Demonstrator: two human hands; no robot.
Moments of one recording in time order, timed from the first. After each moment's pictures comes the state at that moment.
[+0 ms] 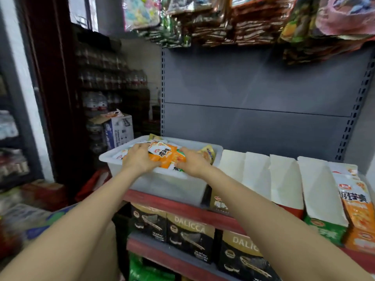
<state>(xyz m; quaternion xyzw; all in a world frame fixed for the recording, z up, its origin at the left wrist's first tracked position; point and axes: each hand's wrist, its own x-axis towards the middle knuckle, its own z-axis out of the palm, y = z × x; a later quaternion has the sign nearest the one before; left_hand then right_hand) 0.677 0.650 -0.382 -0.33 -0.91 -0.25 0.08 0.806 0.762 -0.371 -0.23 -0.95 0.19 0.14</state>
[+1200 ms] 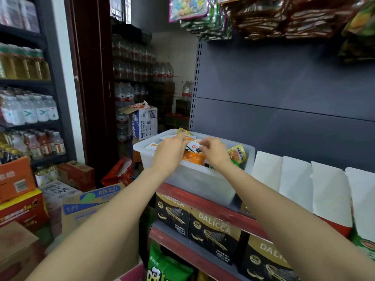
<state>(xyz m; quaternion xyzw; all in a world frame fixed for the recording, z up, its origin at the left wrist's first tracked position) 0.680 0.629 -0.386 -0.43 -0.81 -0.31 0.26 0.759 0.753 -0.375 -0.24 -0.89 0.27 0.28</state>
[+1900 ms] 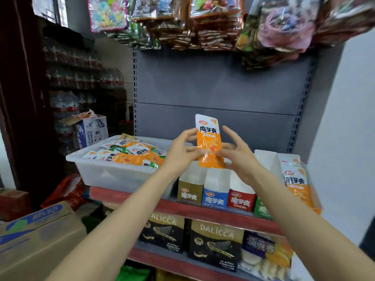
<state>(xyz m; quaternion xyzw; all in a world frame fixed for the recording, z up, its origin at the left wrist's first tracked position) 0.856 0.700 -0.354 -0.53 -0.53 -0.64 -0.16 0.985 0.801 -0.350 -0.21 -0.69 0.57 0.38</state>
